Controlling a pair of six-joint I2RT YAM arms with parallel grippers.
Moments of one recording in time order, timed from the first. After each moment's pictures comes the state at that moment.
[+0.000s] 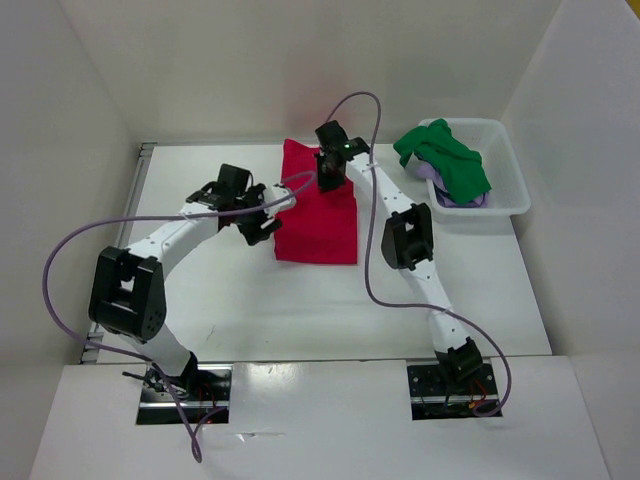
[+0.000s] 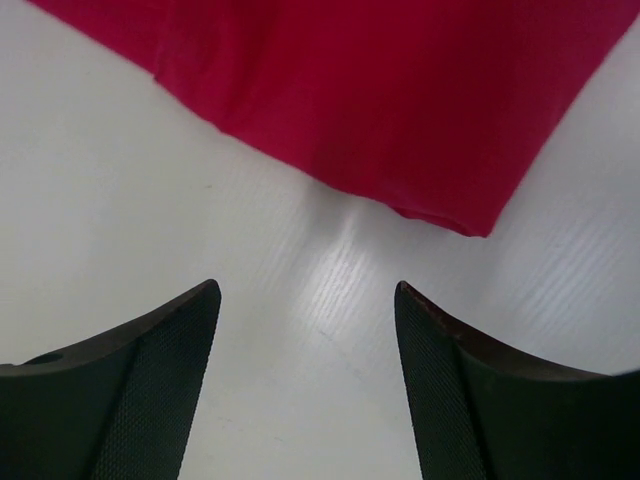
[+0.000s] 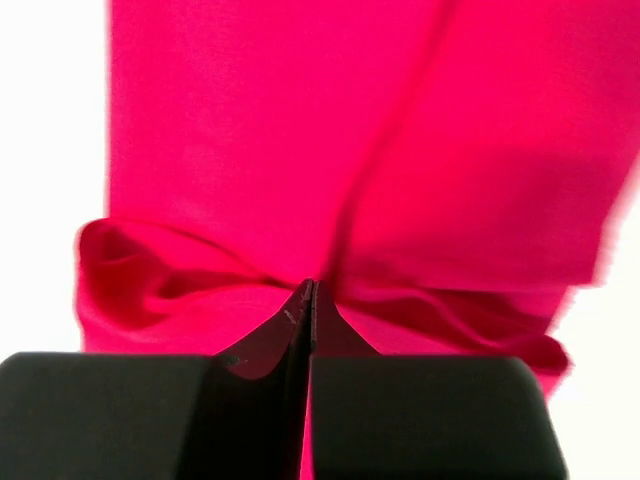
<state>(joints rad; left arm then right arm) -0.27 1.63 1.21 -0.48 0.30 0.74 0.48 2.66 2.64 -0.94 -0.02 0.36</state>
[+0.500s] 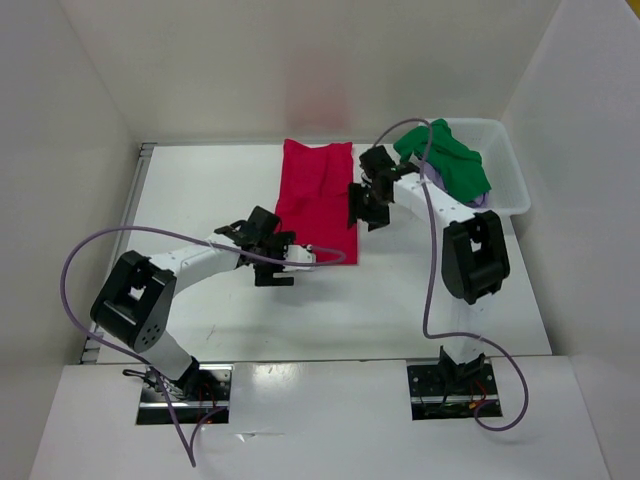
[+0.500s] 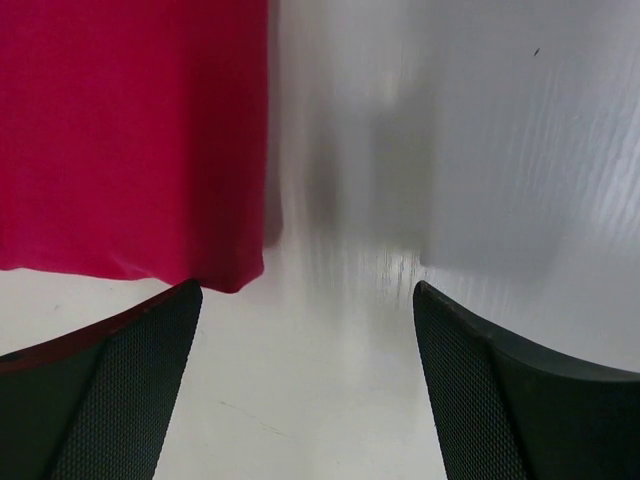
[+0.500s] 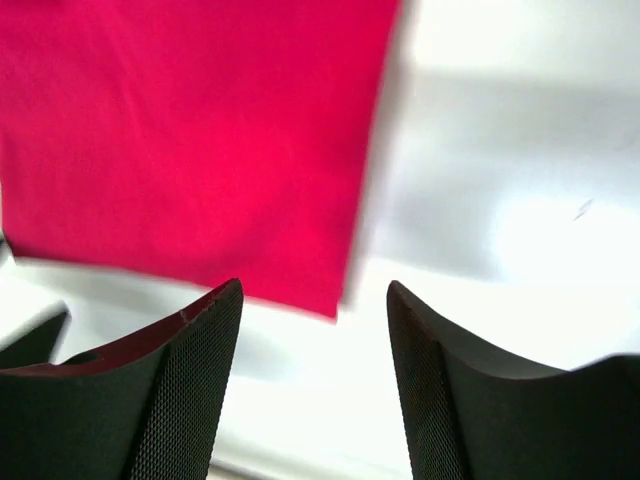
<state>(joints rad) -0.51 1.60 0.95 -0.42 0.26 1.04 0.40 1.95 1.61 -0.80 -0.10 0.38</state>
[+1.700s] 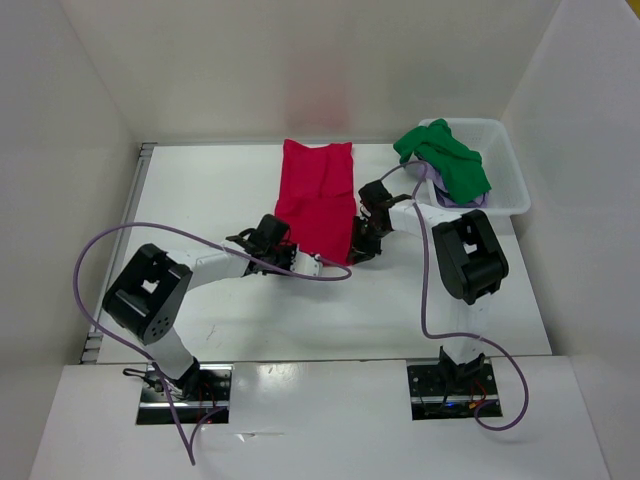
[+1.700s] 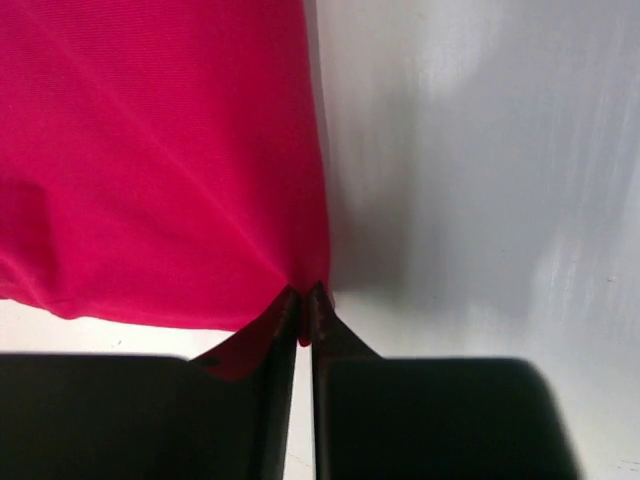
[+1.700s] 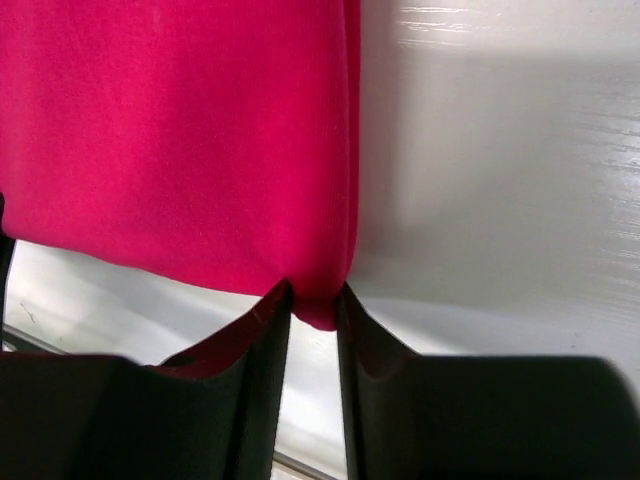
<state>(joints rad) -0.57 1.67 0.88 -0.19 0.16 1.14 0.41 1.92 1.23 -0.54 -0.29 0.57</state>
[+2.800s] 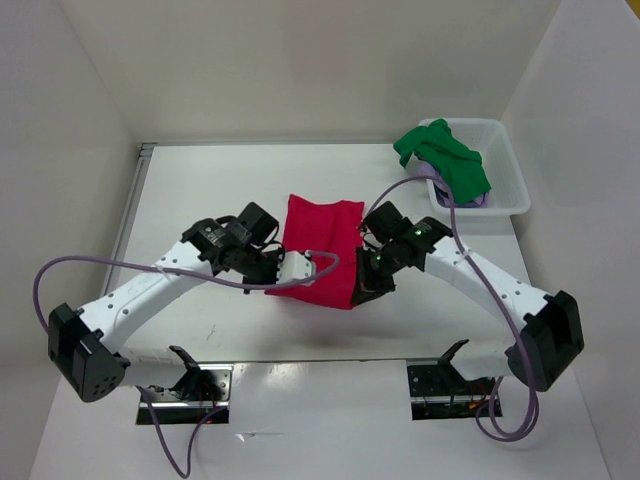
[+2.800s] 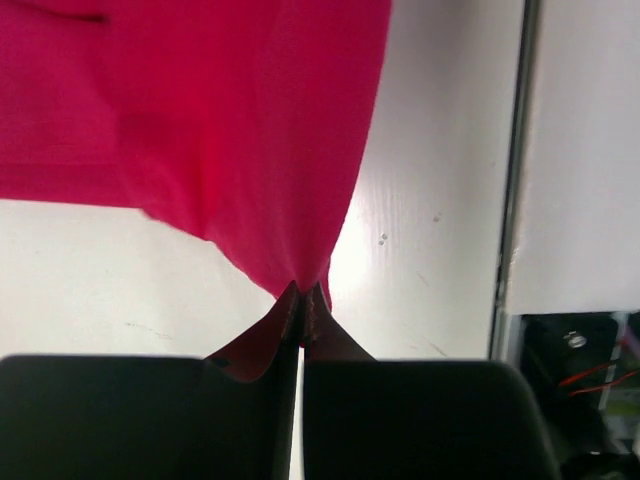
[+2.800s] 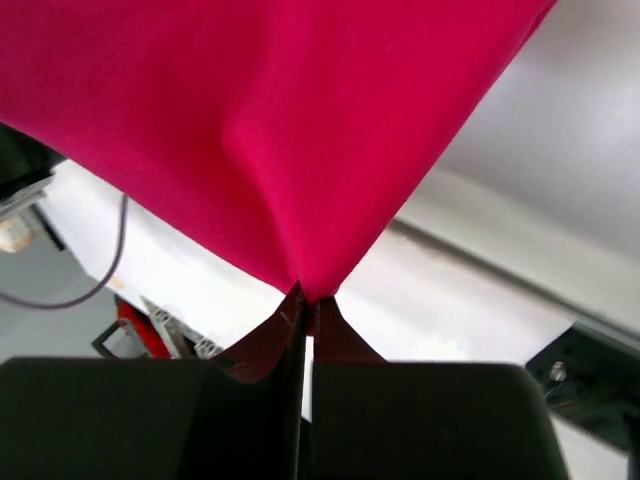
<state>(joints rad) -0.70 1.30 1.14 -1.03 0.32 0.86 0.66 1.34 1.07 -0.94 -0.40 0.64</state>
